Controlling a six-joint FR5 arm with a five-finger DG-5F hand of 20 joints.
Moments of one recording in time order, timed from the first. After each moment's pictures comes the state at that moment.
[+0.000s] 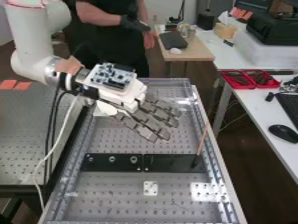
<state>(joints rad) 1.54 -1.83 -1.86 -2.80 -1.30 -0.48</state>
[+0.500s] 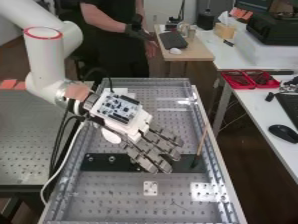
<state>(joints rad) 1.51 -1.96 -1.84 -2.72 -1.24 -0.44</state>
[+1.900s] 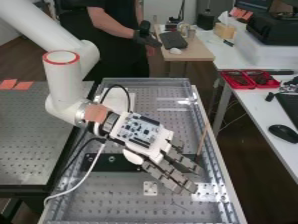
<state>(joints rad) 1.45 -2.12 -1.72 -2.60 -1.28 -0.37</state>
